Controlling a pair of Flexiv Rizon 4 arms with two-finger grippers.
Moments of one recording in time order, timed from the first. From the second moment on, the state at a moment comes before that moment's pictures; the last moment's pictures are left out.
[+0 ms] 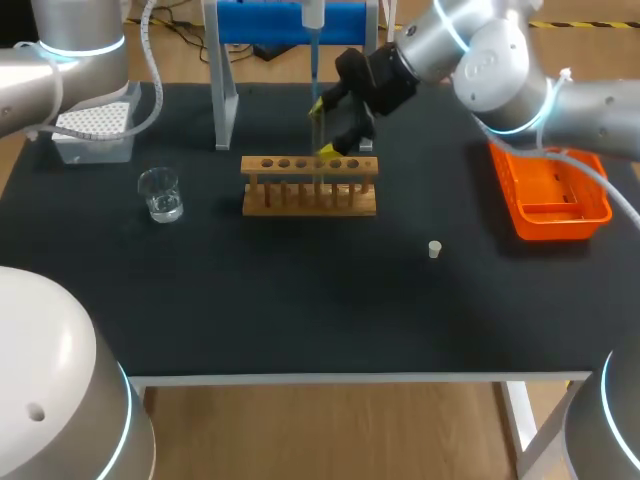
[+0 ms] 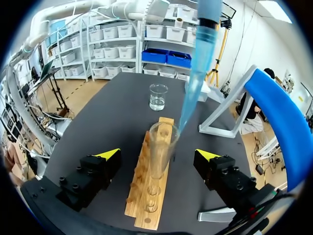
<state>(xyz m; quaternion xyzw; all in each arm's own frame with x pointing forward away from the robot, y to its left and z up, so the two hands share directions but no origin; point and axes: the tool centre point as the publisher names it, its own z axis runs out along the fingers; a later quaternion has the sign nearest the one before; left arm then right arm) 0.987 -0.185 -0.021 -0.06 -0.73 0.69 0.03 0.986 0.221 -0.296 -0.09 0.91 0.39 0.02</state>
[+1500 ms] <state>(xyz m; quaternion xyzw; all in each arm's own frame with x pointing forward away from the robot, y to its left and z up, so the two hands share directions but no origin) 0.984 -0.188 -0.027 -0.06 -0.72 0.69 0.04 0.973 0.208 -0.301 -0.11 0.91 0.39 0.03</state>
